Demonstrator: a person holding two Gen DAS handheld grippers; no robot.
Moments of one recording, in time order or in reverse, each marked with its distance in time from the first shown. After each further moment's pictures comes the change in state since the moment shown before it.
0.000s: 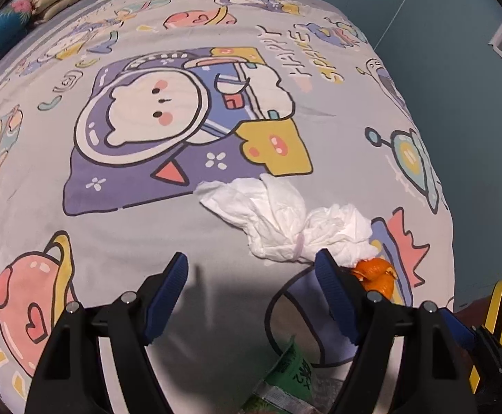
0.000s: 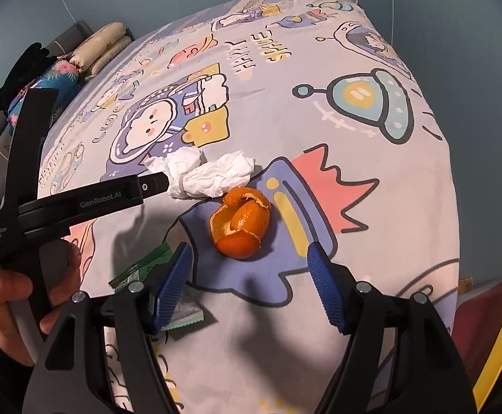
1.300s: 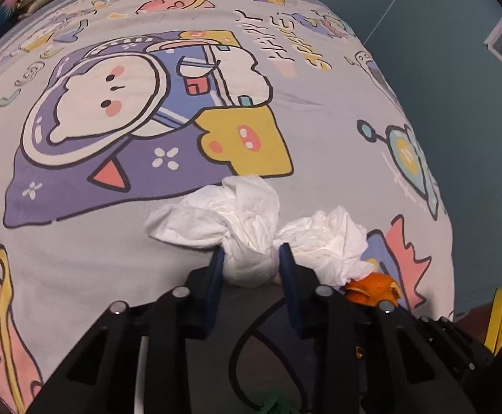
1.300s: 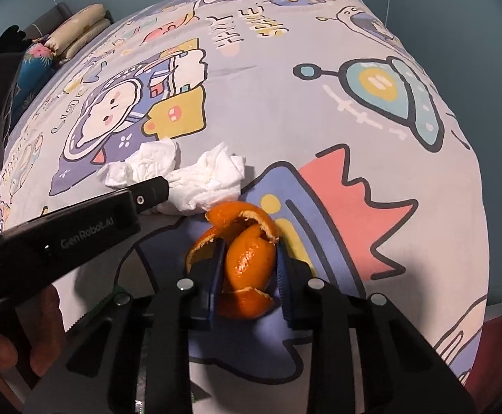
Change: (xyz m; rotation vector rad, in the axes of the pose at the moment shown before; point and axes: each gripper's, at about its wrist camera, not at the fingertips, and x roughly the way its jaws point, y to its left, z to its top) left arm 0.045 -0.014 0.006 -0.006 -0.007 -0.092; right arm 0.073 0.006 0.018 -0.021 0.047 -0.107
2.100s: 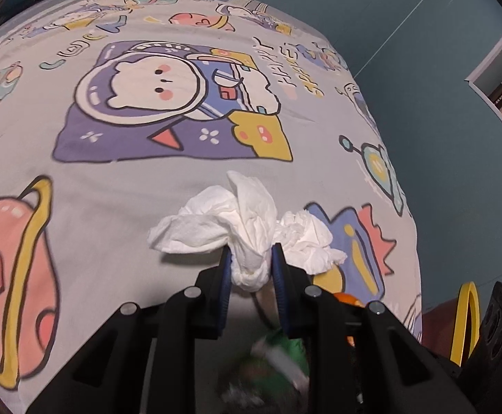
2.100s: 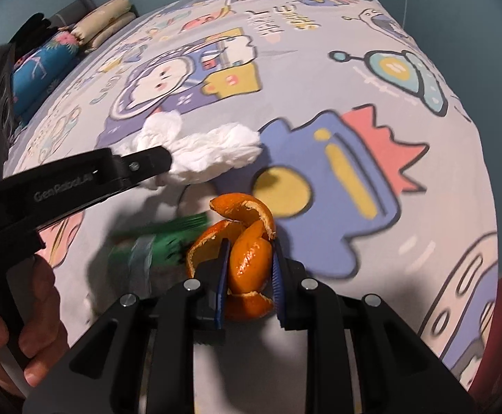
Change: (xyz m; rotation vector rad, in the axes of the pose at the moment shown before) left arm -0.061 0.030 -0.053 -0.080 -0.098 -0.094; right arm -0.039 0.038 -0.060 -0.052 -0.001 0.074
